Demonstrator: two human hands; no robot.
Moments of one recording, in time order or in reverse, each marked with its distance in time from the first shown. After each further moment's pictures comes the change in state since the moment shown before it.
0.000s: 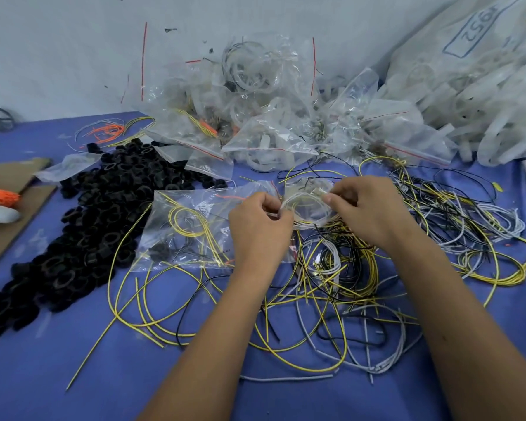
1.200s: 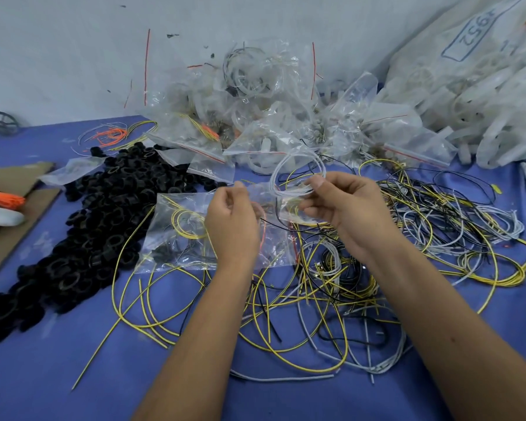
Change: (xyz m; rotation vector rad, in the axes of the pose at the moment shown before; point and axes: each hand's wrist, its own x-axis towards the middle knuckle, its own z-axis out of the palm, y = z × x) left_hand 0.013 -0.001 -0.021 -0.389 0.171 -0.181; right_hand -0.008 -0.042 0.014 1.244 -0.035 0.274
